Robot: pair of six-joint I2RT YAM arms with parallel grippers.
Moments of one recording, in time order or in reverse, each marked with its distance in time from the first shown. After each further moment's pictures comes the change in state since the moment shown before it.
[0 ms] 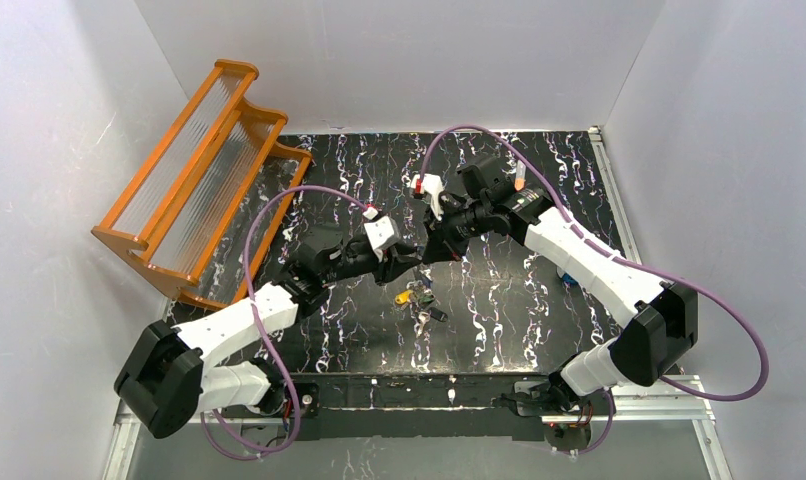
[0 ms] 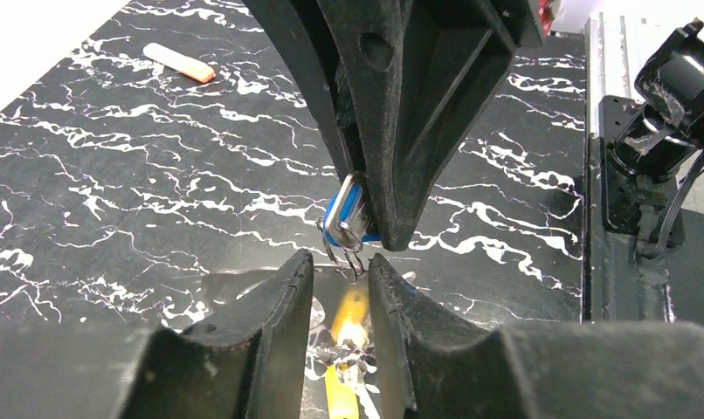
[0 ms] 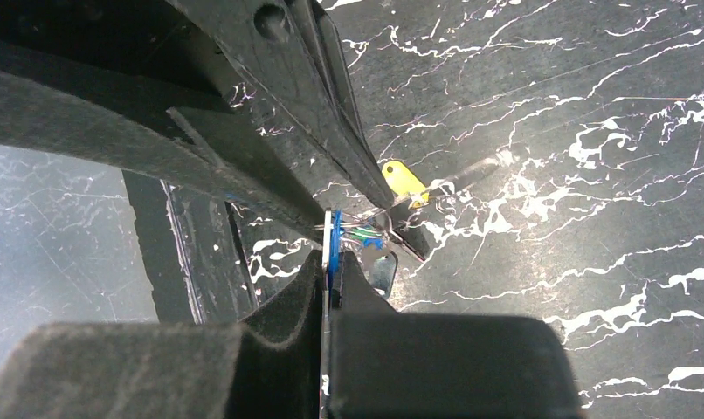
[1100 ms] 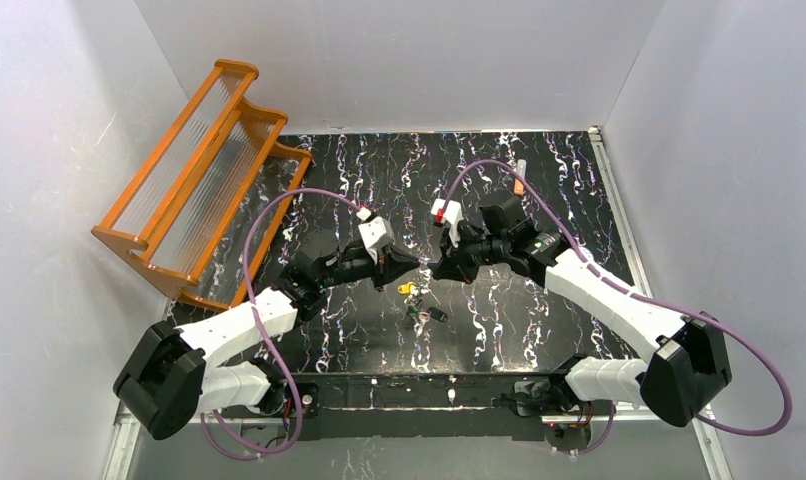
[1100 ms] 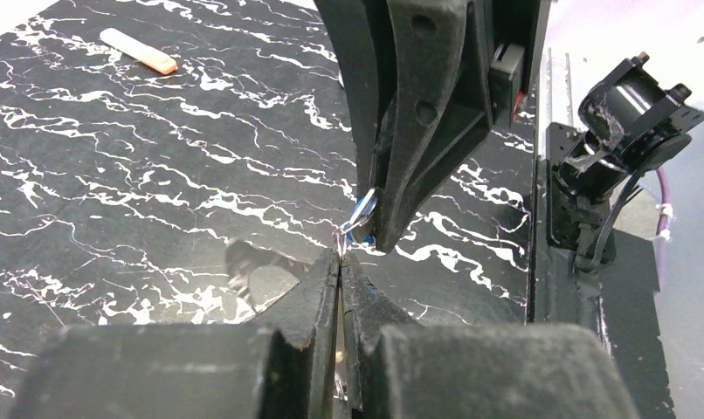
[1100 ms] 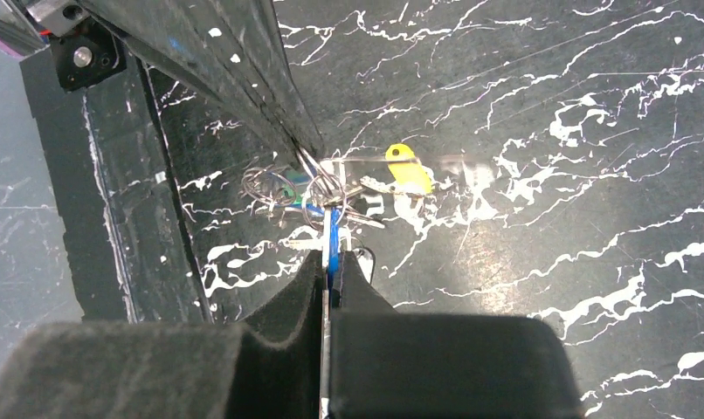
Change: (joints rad) left arm 0.008 0.002 -0.055 0.091 0.031 -0.140; right arm -0.016 -0.208 -0.369 0.300 0.053 0.019
